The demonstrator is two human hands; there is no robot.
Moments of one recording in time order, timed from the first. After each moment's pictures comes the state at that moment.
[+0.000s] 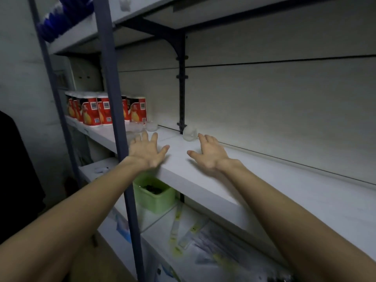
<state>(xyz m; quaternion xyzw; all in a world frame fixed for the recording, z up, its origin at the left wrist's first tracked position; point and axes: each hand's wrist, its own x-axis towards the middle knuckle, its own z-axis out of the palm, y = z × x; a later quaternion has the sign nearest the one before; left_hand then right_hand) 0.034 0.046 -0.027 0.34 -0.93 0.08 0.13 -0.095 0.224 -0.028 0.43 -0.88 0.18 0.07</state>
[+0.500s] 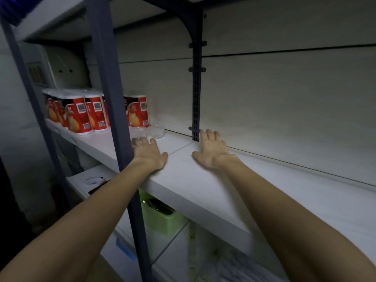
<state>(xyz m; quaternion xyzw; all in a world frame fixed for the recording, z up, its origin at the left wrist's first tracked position) -0.047 -0.094 -0.032 0.38 -0.92 0.10 0.02 -0.167 0.067 -0.032 0.36 -0.92 0.12 0.10</state>
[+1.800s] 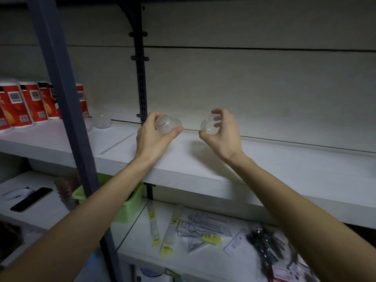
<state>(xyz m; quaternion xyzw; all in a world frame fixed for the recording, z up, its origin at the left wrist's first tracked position) 0.001 0.046 -0.029 0.03 -0.80 -0.48 0.36 -0.055 0.240 -0.020 0.19 -0.83 0.44 0.29</state>
